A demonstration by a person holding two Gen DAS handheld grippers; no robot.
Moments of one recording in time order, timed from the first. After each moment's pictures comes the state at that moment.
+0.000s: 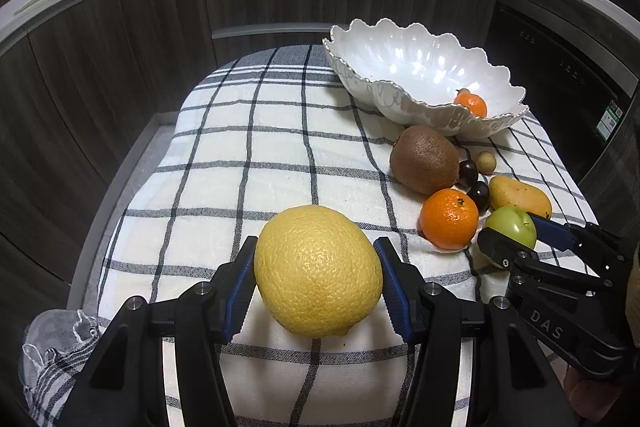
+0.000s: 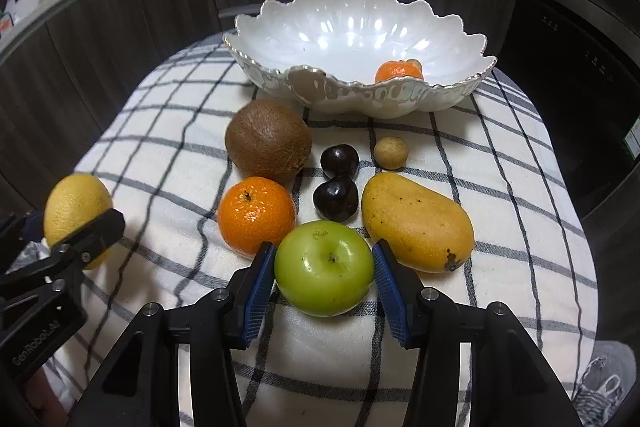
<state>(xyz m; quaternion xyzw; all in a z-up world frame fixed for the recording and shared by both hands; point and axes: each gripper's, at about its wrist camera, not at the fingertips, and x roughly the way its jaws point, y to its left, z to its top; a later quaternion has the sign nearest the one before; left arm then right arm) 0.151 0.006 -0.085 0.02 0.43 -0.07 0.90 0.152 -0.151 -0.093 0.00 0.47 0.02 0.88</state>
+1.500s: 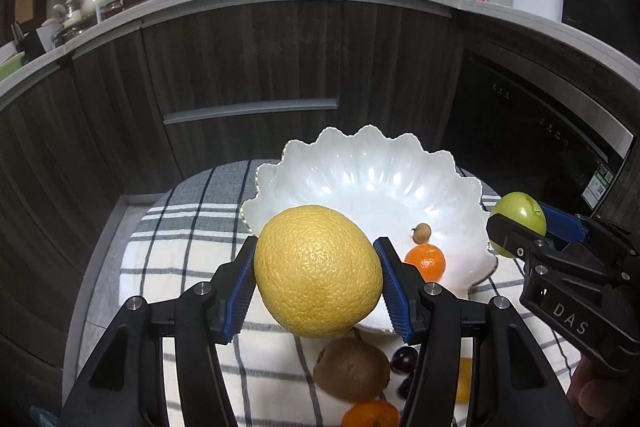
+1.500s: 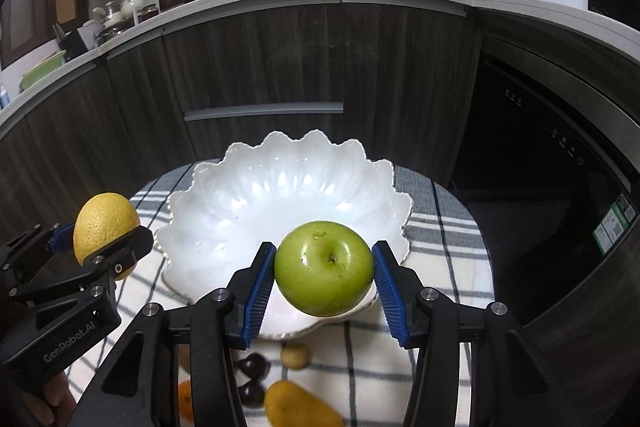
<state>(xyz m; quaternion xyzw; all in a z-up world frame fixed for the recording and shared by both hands) 0.277 -0.076 -0.007 0.04 0.35 -0.13 0.93 0.244 -0.231 0.002 0.03 0.35 -0.02 0.93</state>
